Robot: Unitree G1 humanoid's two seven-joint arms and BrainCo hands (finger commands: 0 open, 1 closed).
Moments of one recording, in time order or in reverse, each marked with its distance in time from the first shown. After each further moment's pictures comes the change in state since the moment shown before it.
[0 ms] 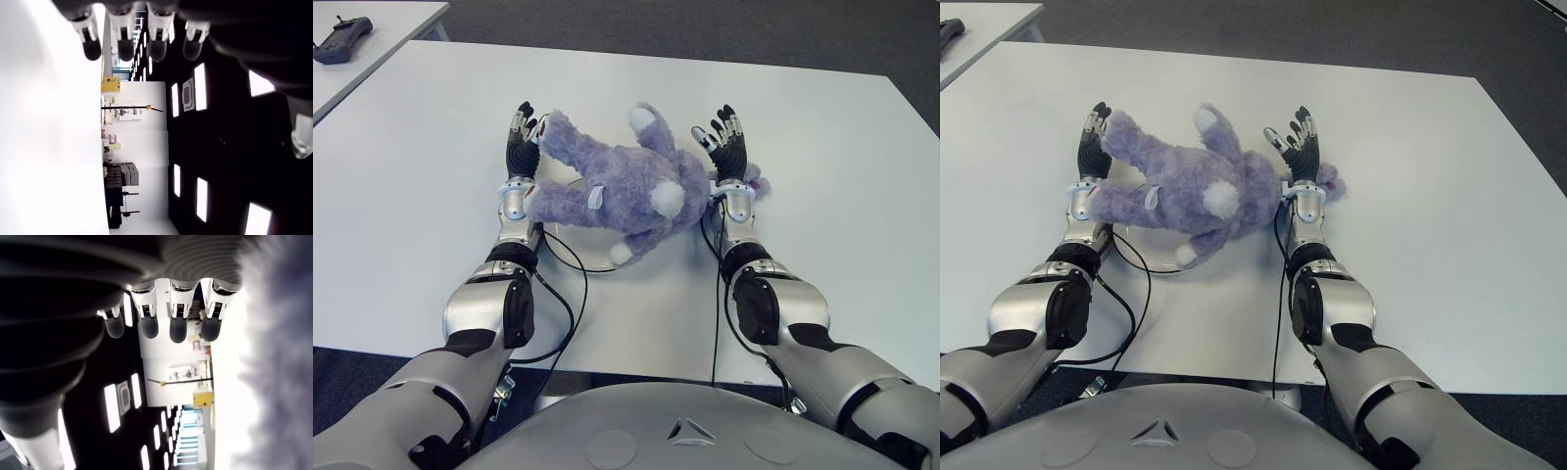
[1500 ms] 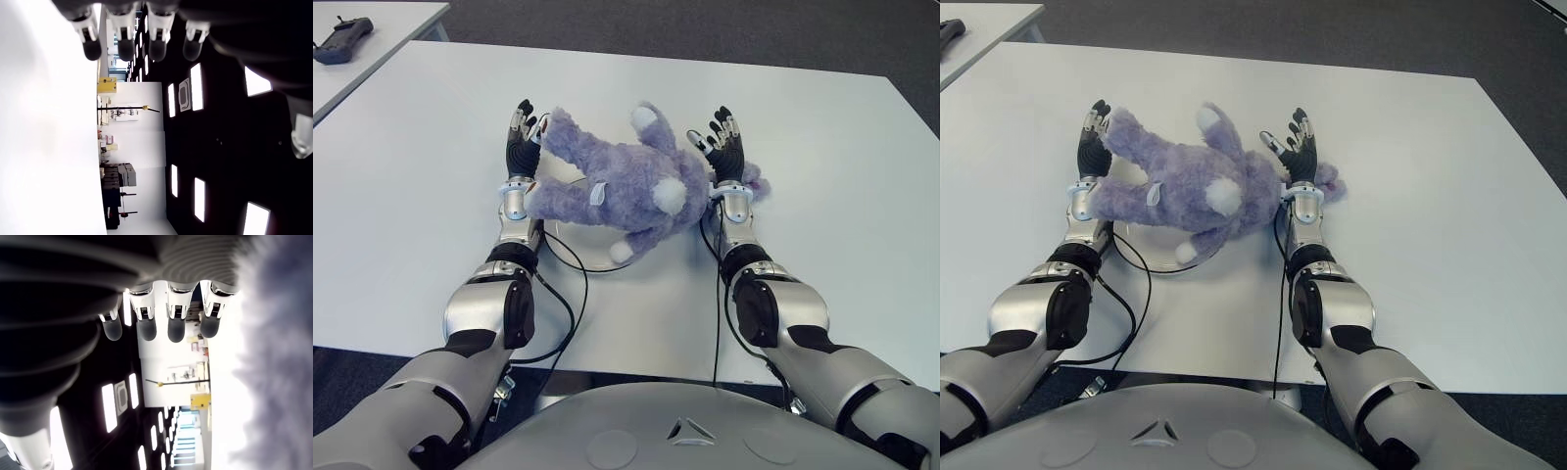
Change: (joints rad) left arm 0.000 -0.001 -0.005 -0.002 0.001 -0.013 0.010; right arm -0.019 -0.001 -0.054 -0.015 0.027 0.004 0.031
